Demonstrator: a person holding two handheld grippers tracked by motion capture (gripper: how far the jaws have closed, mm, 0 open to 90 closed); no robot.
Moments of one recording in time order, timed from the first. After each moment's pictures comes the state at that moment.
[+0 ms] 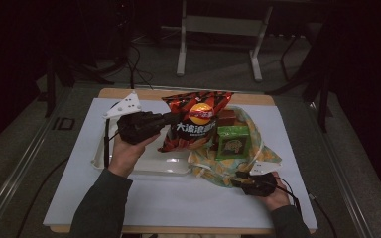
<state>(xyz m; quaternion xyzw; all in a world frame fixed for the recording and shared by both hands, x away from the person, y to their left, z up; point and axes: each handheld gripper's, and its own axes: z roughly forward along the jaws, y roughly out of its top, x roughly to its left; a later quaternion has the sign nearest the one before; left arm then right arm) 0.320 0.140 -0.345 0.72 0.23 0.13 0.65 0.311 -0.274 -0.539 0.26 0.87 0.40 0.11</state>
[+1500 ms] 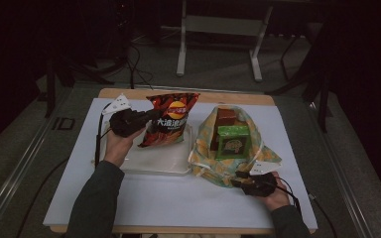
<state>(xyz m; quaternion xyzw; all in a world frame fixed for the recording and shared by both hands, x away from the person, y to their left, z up) 0.385 0.177 -0.418 0.72 0.31 0.16 0.60 0.311 -0.274 -0.539 0.26 0.87 0.40 0.11</state>
